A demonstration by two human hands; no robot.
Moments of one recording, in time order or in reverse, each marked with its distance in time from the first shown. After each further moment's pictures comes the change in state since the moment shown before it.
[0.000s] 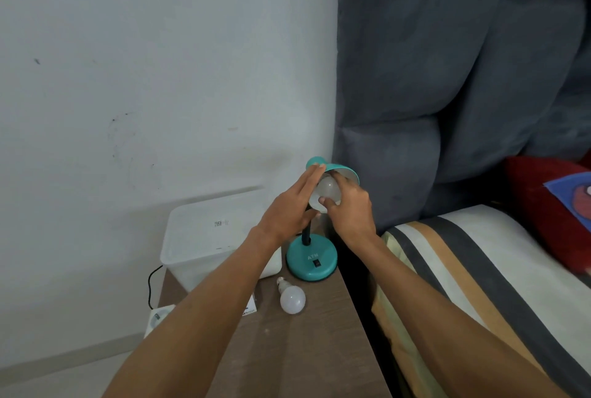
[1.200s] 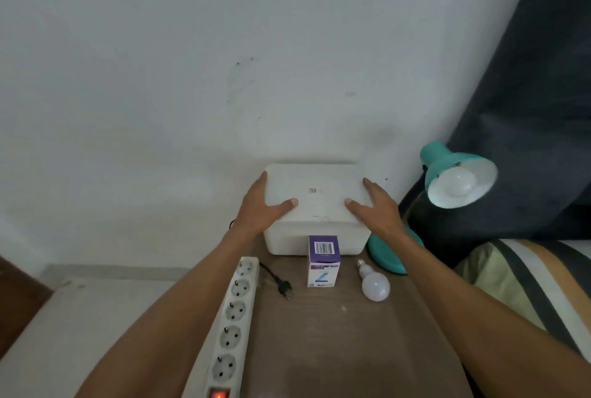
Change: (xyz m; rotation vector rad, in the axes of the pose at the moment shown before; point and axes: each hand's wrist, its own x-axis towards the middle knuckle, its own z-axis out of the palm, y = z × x) left_hand -0.185 -0.148 -0.083 -0.398 0.199 -0.952; right_hand -0.013 -0.032 0.149 0.100 -0.465 0.154
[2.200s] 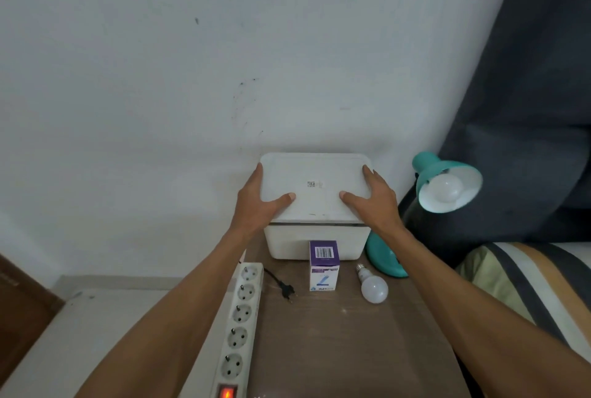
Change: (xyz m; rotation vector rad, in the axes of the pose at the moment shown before) left_hand -0.032 0.048 -0.029 -0.068 0.141 0.125; right_hand -0.014 -0.041 -0.022 0.103 0.102 -0.089
